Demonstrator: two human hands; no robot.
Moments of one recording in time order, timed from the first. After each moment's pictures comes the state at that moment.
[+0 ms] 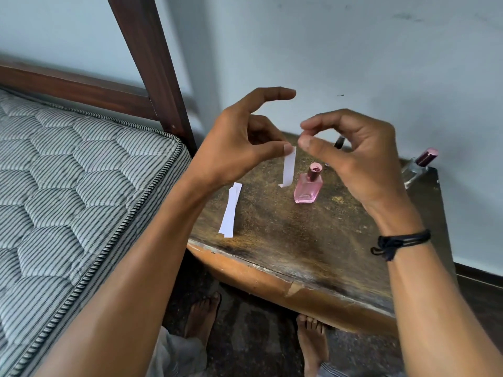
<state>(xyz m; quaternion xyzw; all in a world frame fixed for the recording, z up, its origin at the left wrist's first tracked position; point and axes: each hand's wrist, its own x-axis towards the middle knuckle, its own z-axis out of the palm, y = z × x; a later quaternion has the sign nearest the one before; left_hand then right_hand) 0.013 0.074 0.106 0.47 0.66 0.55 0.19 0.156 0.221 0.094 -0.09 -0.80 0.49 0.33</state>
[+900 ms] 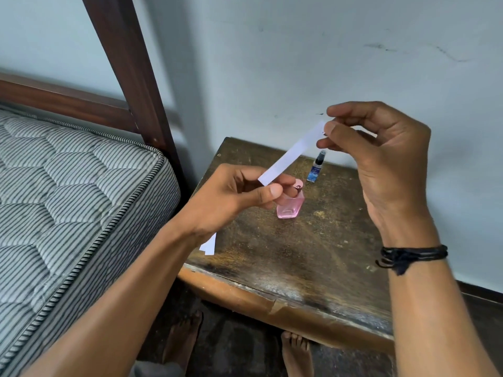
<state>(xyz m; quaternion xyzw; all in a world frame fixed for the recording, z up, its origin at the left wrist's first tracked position) 0.036 0.069 0.070 0.42 0.56 0.61 0.38 0.170 0.232 0.127 -0.16 -0.72 0.53 0.43</state>
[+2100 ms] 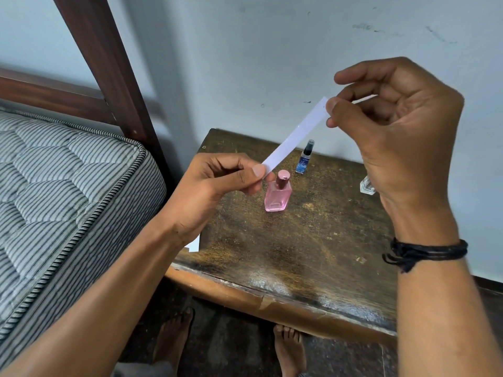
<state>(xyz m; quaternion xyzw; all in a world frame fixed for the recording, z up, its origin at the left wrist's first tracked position) 0.040 0.074 0.065 0.38 0.53 0.67 0.33 0.183 0.235 0.140 -0.14 -0.77 0.41 0.46</state>
